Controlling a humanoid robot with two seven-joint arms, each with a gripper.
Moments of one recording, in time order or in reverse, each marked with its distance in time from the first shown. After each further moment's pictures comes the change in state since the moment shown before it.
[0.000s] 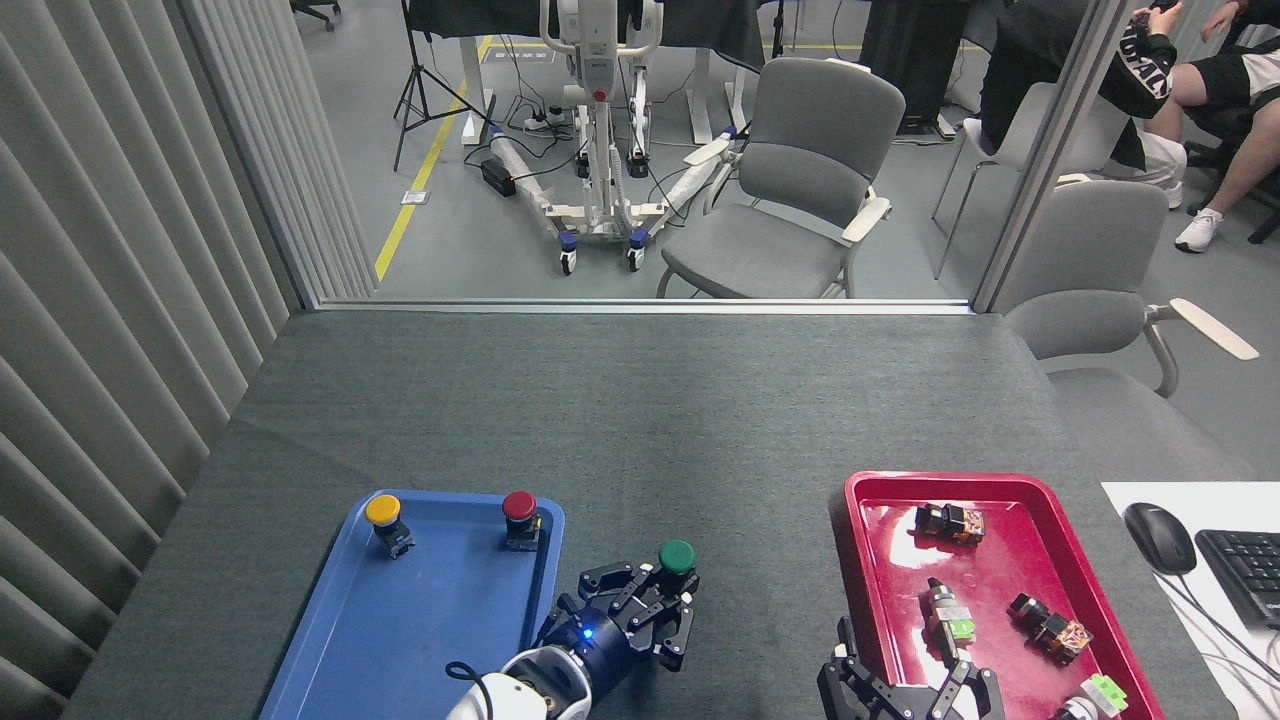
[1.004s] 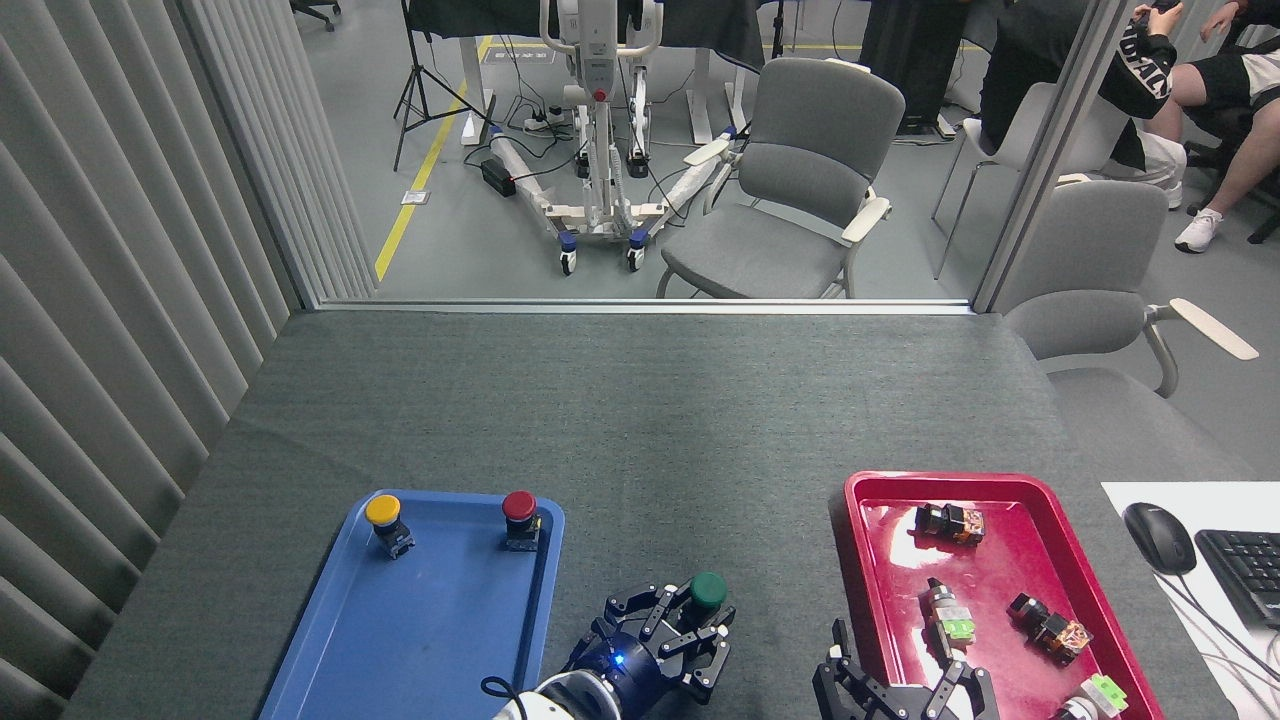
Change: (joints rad) left arm -0.010 -0.044 -0.089 0.081 0.027 0.029 0.075; right arm -0.007 -0.001 0.009 0.012 0.003 0.000 0.011
